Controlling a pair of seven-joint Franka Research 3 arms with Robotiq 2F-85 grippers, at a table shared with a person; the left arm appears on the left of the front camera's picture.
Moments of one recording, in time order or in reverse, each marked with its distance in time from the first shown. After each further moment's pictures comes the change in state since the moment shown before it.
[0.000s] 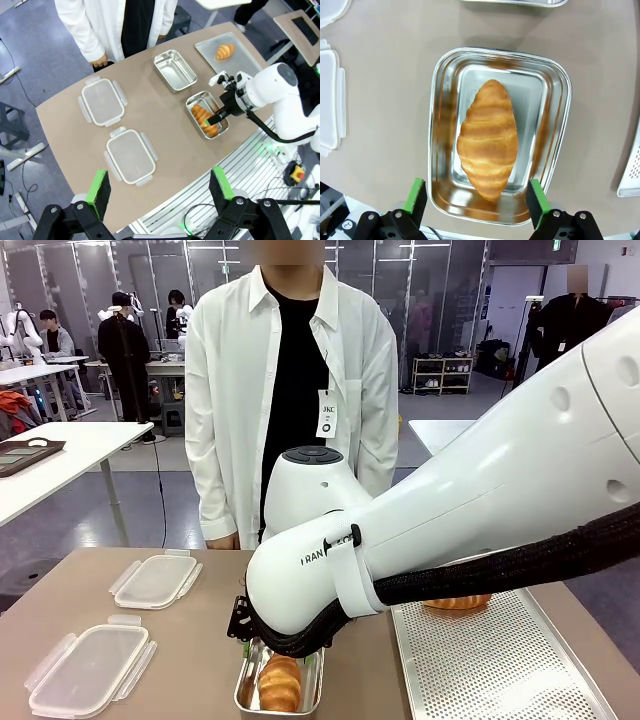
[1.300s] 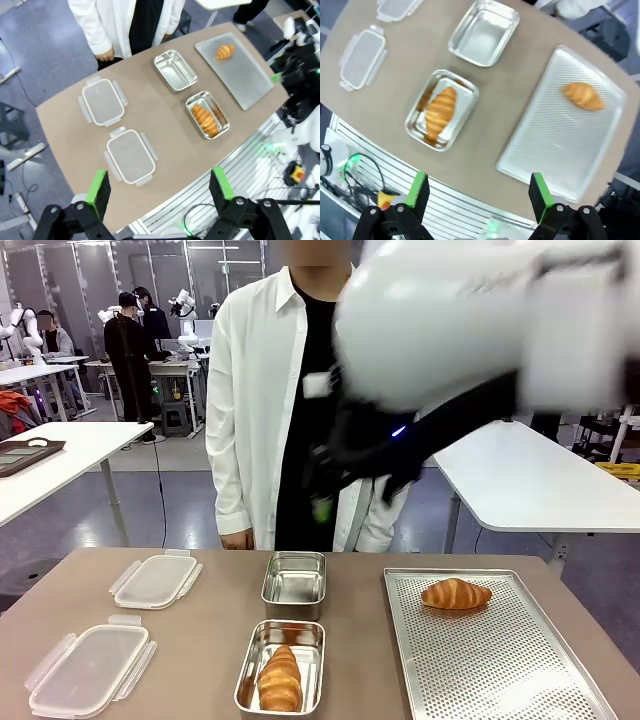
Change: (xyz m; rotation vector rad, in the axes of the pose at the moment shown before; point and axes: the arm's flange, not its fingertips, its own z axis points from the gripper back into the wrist) left arm 0.000 0.000 0.000 0.001 0.000 0.000; right arm -0.003 -0.085 0.282 -0.058 -0.198 0.431
